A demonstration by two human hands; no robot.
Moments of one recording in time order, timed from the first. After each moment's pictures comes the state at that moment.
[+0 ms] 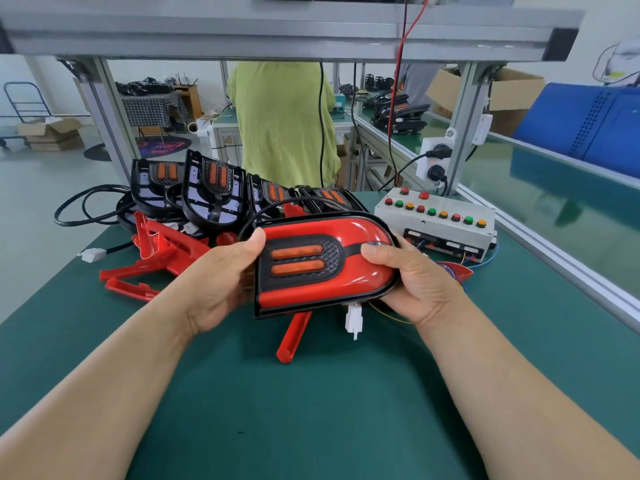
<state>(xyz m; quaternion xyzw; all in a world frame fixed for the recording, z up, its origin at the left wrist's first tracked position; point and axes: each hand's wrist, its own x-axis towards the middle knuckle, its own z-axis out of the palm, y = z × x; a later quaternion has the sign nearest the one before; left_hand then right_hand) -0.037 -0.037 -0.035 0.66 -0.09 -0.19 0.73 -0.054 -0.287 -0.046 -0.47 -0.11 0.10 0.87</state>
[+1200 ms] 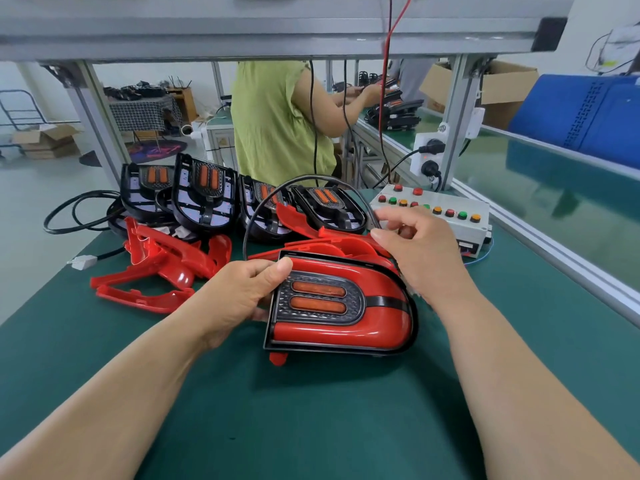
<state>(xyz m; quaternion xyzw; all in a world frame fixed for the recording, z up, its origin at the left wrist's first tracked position) -0.053 -0.057 -0.042 0.76 -0.13 -0.15 0.61 -0.062 -0.306 -0.029 -0.84 -0.01 -0.26 0.48</state>
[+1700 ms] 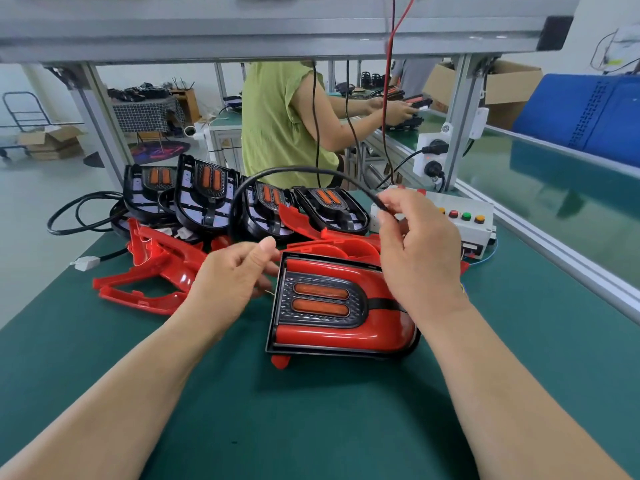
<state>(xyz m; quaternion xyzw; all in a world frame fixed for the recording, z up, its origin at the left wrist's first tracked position) -0.048 -0.056 -0.041 0.80 -0.08 0.06 0.59 -0.072 -0.278 -0.022 -0.82 -0.05 -0.46 0.34</state>
